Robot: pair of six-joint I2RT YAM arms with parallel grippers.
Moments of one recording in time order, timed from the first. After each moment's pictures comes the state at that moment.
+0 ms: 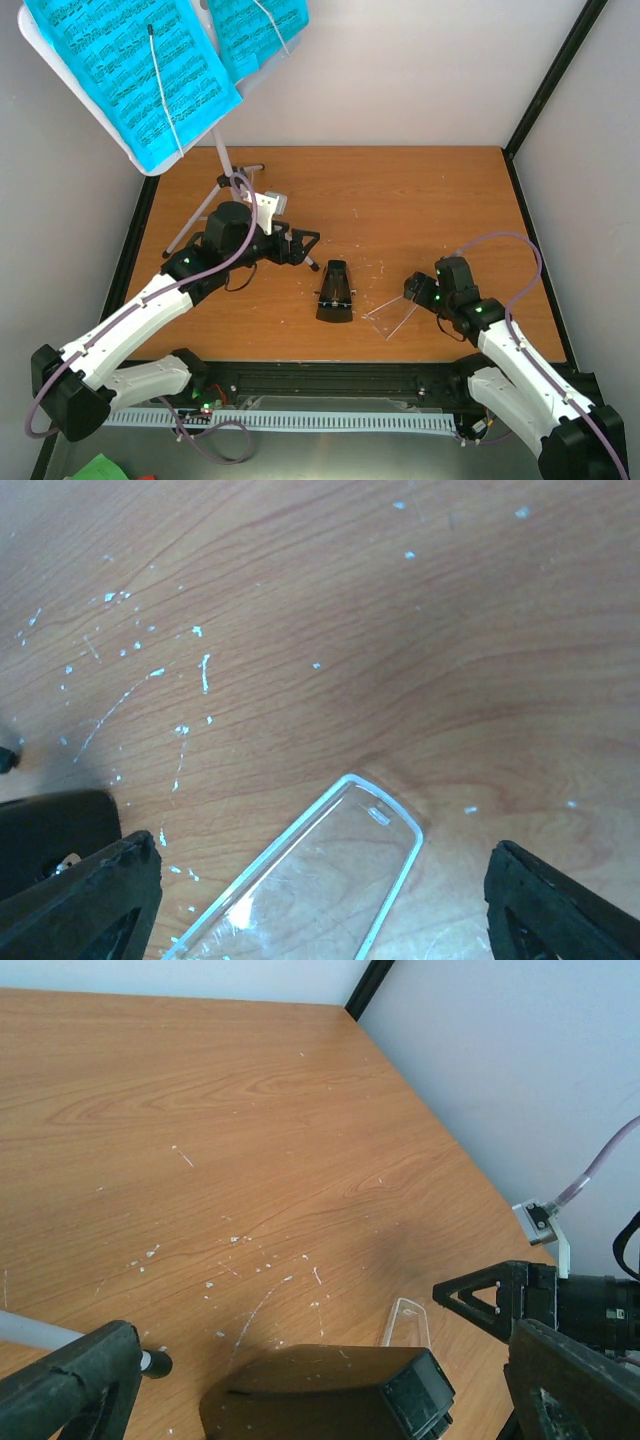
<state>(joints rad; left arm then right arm) -0.65 1.06 0.93 -0.30 0.22 -0.42 0.33 0.78 0.42 -0.51 -0.02 0.72</state>
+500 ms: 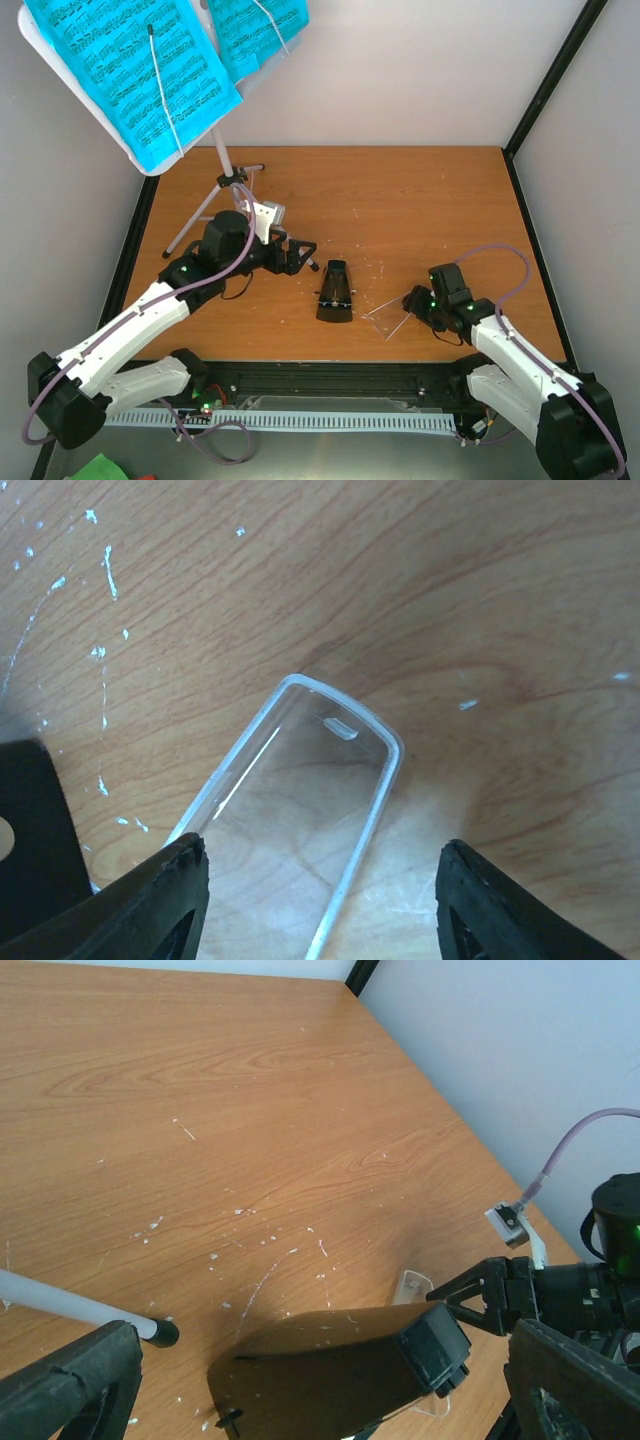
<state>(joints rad) -0.65 1.01 0.86 -0.31 0.24 -0.40 0.33 0.86 0.35 -0.52 -0.12 0.84</state>
